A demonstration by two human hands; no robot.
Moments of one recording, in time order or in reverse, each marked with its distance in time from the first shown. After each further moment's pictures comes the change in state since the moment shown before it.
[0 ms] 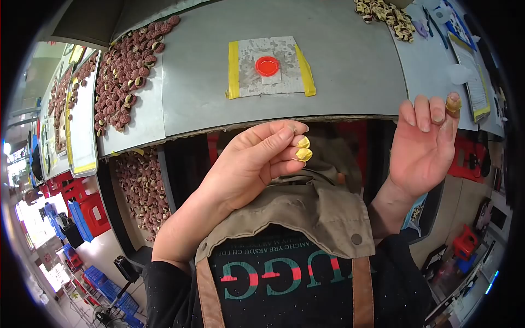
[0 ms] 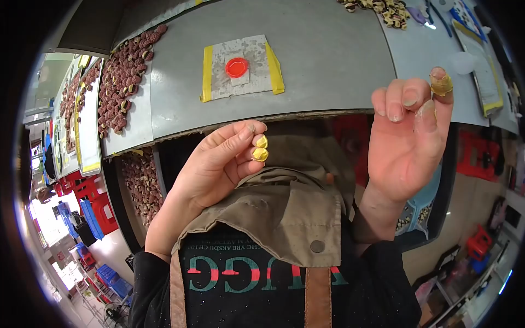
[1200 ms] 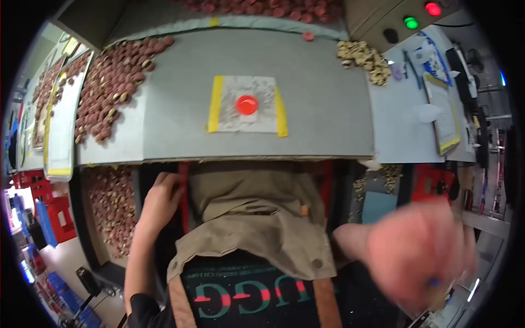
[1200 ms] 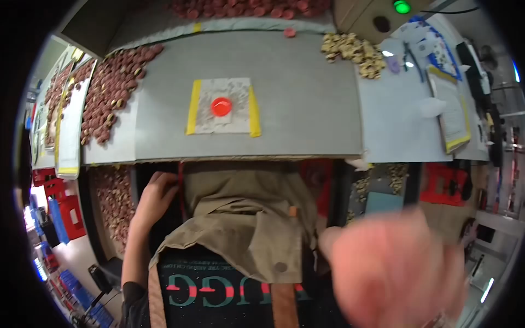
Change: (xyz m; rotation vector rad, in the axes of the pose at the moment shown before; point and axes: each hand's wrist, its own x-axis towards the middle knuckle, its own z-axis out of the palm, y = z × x) left_hand -0.053 -0.017 -0.150 1.654 0.545 0.436; right_hand 0.030 -0.037 0.093 -0.064 -0.108 -0.871
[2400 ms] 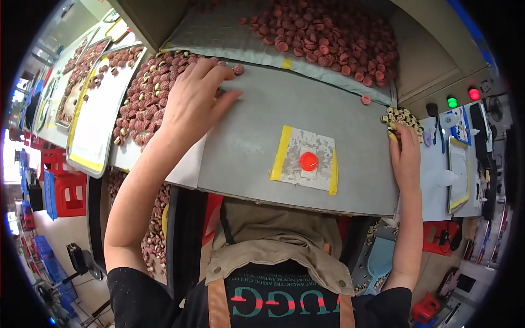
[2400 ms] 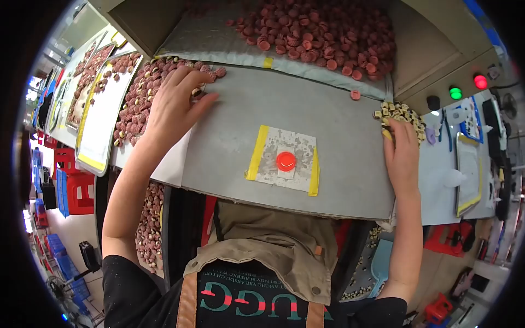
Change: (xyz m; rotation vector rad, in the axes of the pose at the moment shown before) left_hand 0.171 0.040 -0.128 0.306 0.598 0.436; right_hand -0.027 0.144 -0.139 -1.262 -1.107 0.534
